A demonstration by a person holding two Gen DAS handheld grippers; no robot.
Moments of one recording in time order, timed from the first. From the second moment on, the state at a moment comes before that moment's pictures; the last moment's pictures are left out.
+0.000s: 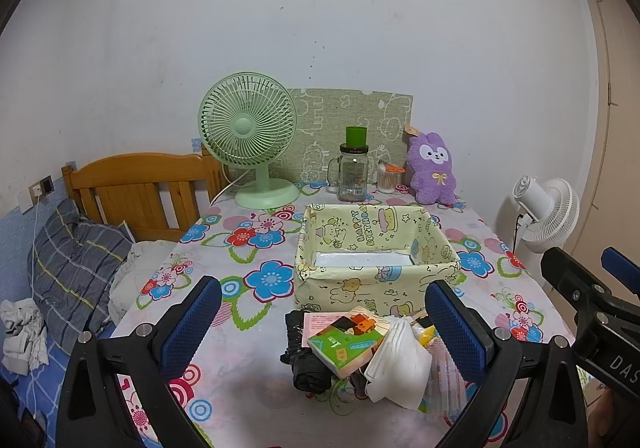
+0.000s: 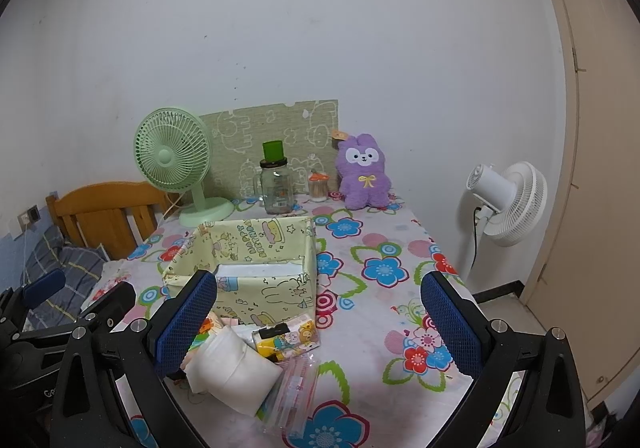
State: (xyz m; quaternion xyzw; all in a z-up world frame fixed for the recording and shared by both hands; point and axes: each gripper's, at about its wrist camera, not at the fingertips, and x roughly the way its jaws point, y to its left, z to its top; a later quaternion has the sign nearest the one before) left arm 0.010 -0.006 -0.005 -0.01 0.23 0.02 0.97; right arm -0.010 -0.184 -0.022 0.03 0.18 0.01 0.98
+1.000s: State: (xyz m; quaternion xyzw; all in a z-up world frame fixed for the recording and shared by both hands) left arm 0.011 -0.015 -0.012 -0.02 0.24 0.02 0.97; right arm -0.008 -0.181 -0.024 0.03 0.19 0.02 0.98
